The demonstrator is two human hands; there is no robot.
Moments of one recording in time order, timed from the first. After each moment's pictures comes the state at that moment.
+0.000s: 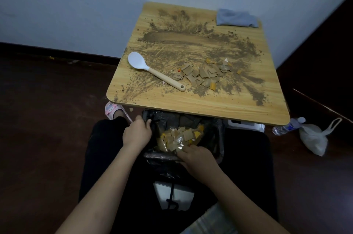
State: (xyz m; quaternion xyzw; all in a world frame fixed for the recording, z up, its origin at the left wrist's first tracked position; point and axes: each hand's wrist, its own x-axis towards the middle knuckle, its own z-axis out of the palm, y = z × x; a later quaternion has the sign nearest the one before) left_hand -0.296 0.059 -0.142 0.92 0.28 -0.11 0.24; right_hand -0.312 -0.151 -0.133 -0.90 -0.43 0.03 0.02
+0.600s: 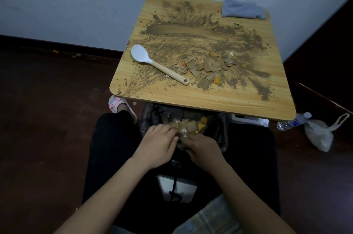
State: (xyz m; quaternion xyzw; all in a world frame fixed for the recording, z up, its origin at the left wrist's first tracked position) left_hand -0.339 0.022 -0.126 0.98 -0.10 -0.05 0.16; right_hand -0.299 -0.153 -0.129 -0.92 -0.37 0.11 0.06
